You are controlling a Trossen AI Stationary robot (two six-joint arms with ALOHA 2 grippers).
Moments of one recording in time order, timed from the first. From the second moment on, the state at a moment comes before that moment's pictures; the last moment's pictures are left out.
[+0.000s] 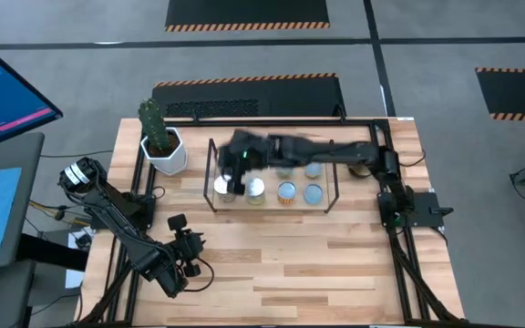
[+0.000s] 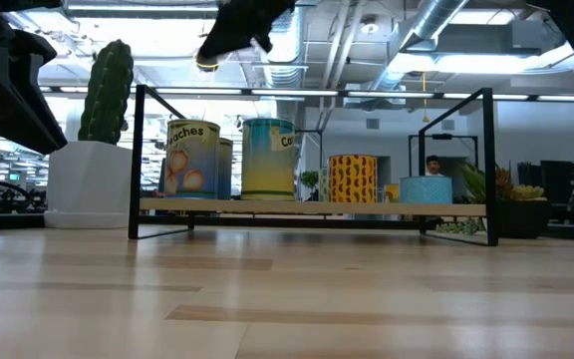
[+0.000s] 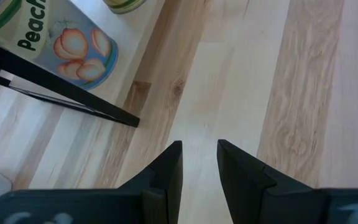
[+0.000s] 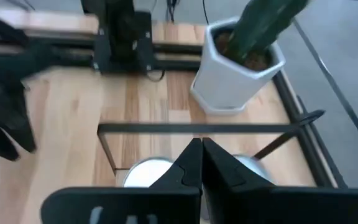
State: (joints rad) left arm -0.86 1.56 0.90 -0.89 -0.78 -1.05; right arm -0.07 2.08 2.06 -0.57 0.12 -0.10
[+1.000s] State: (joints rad) left arm -0.85 1.56 0.90 -0.88 -0.77 -1.03; right arm -0.07 2.16 2.11 -0.69 0.05 -0.06
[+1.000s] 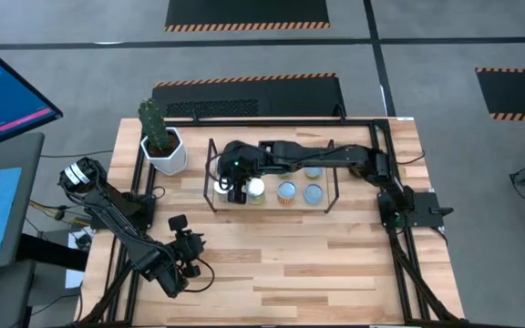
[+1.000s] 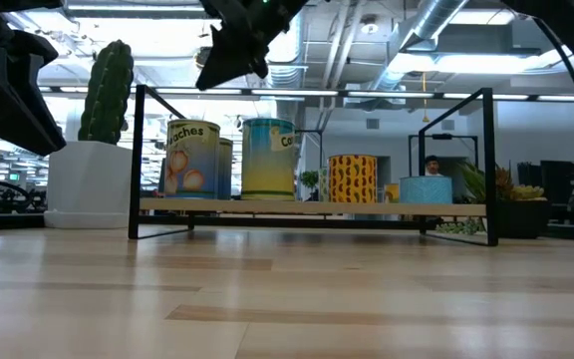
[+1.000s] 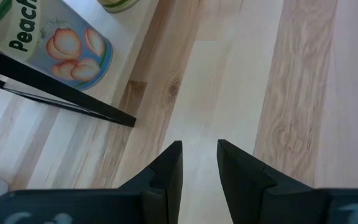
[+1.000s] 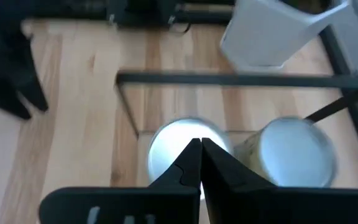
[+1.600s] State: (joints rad) left arm -0.85 1.56 0.90 -0.87 -0.77 -1.03; right arm -0.02 2.24 2.11 -0.66 0.09 -0.16
